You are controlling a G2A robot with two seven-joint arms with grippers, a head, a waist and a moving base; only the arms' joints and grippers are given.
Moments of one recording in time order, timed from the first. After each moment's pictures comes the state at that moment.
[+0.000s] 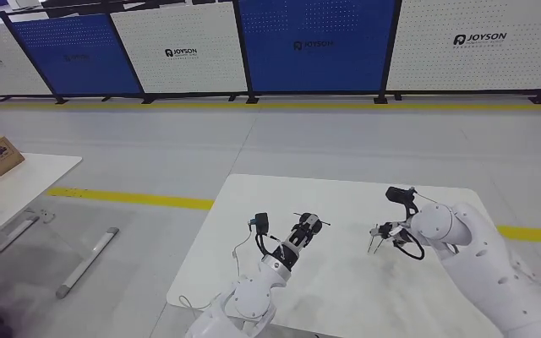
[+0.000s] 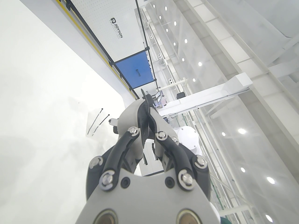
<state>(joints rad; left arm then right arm) 1.46 -1.29 -1.05 -1.71 -0.05 -0.07 0.08 -0.68 -1.13 0.78 -1.15 -0.46 0.32 1.11</state>
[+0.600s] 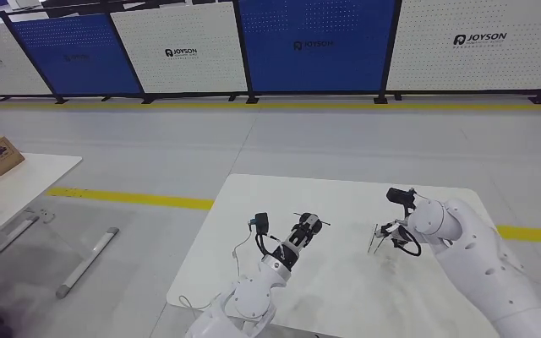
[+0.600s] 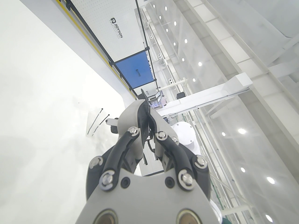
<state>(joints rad) 1.46 -1.29 -1.05 -1.71 -0.05 -0.07 0.08 -0.63 -1.20 0.76 -1.01 -0.54 0.34 1.14</state>
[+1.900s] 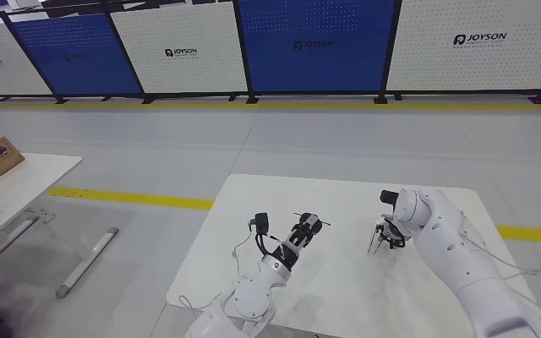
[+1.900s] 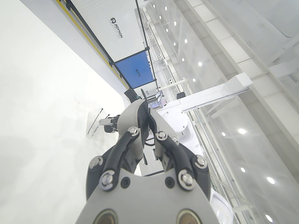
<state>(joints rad) 1.46 -1.29 -1.05 -1.71 -0.05 -0.07 0.08 -0.51 -1.41 0.77 -0.64 -0.71 0.34 1.21</state>
